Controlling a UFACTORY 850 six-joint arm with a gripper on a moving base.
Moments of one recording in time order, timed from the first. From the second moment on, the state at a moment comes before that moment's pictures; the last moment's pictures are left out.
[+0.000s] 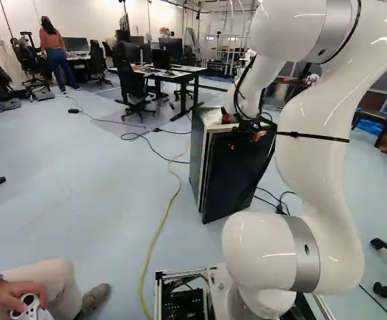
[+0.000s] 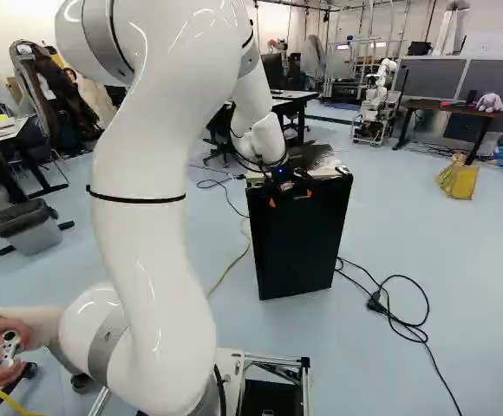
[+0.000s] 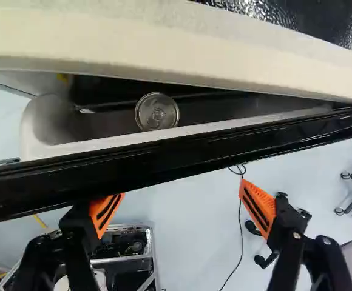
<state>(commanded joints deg) -15.2 -25.4 -64.7 -25.5 -21.2 0.0</state>
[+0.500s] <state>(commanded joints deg) -14.9 -26.5 -66.2 -25.5 -19.0 0.0</state>
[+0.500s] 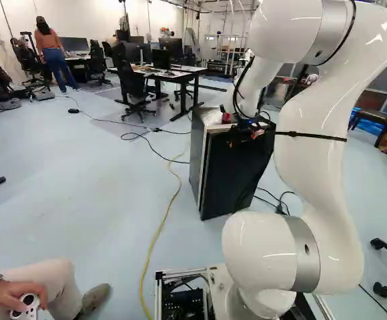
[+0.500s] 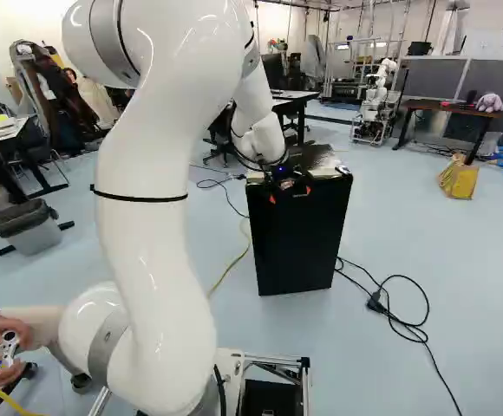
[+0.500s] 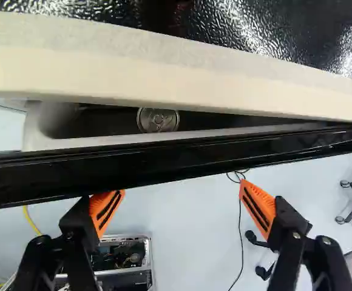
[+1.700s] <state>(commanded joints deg) -14.7 -27.7 -67.9 -25.5 -14.3 0.0</state>
